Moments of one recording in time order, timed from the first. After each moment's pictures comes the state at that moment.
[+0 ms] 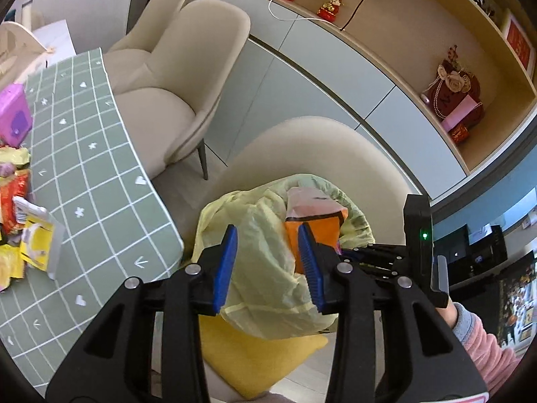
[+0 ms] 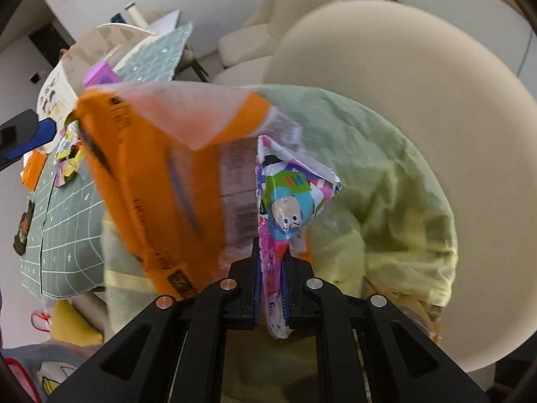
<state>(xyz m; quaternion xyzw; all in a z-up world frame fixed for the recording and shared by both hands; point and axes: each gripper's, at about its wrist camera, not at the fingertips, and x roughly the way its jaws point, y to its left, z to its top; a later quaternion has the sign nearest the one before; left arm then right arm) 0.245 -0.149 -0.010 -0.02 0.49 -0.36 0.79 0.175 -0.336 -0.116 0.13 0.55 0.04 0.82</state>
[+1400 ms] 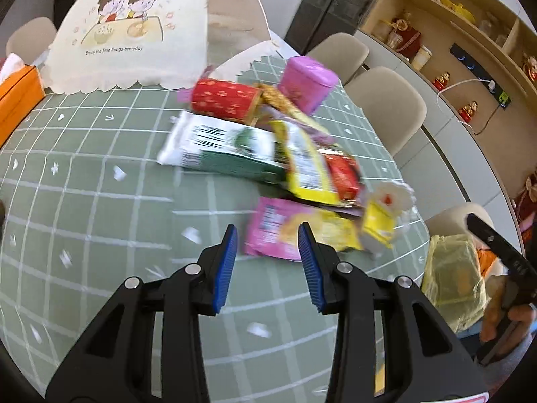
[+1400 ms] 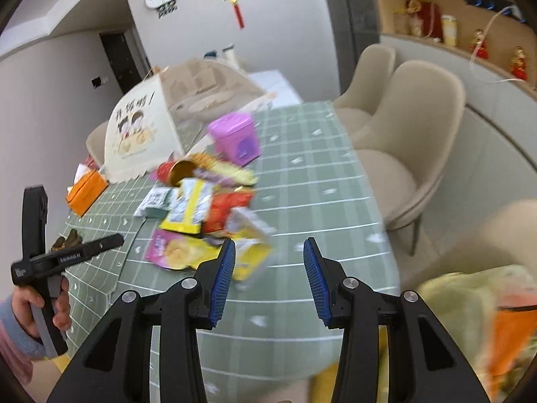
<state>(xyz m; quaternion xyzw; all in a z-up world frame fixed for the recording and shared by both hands) 0.293 0.245 -0.069 -0.12 0.46 -0.13 0.87 0.262 -0.048 -0.027 0.07 0.41 0.14 0.90</state>
